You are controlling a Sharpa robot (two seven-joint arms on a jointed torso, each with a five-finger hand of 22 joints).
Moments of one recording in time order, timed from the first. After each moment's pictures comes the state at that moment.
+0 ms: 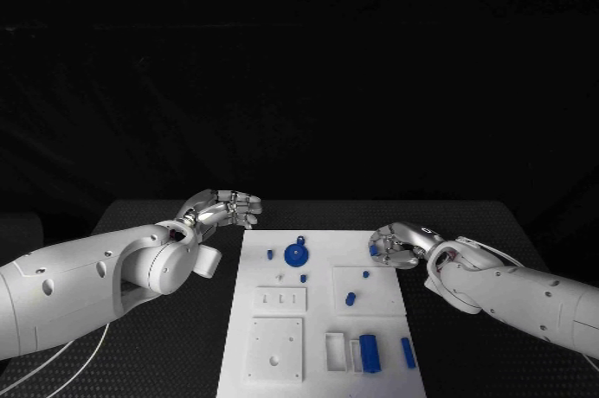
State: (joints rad) left arm 1.29 -0.83 -0.14 1.43 -0.10 -0.30 0.28; left_hand 1.14 -0.12 0.53 -0.25 0.12 0.82 0.18 0.33 0.45 1.17 0.13 0.08 0.11 1.04 0.07 0.44 0.66 0.05 0.84 -0.03 0.50 1.31; right arm 1.10 -0.74 -0.09 1.11 -1.28 -0.41 0.17; right_hand 1.07 -0.12 0.71 -0.21 0.05 0.89 0.10 0.37 0.46 1.09 0.00 1.20 1.05 1.29 -0.12 1.27 0.94 0.20 1.24 -0.05 1.00 1.31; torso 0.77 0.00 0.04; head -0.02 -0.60
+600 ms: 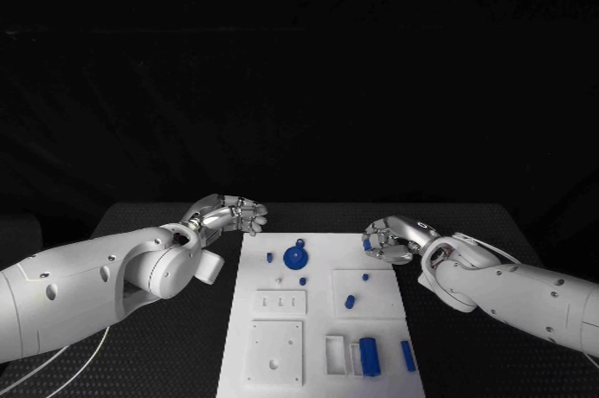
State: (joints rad) left arm 1.29 -0.82 -0.14 1.43 -0.16 -0.26 0.24; left_hand 1.06 -0.11 0.50 -0.20 0.10 0.89 0.15 0.34 0.47 1.29 0.08 0.13 0.15 1.08 0.05 0.45 0.69 0.06 0.85 -0.04 0.51 1.31; right arm 1.14 -0.77 -0.08 1.23 -1.31 -0.45 0.07; right_hand 1.07 -0.12 0.72 -0.22 0.05 0.90 0.09 0.38 0.47 1.10 -0.01 1.20 1.05 1.30 -0.13 1.27 0.94 0.21 1.24 -0.06 1.00 1.31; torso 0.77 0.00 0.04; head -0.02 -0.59
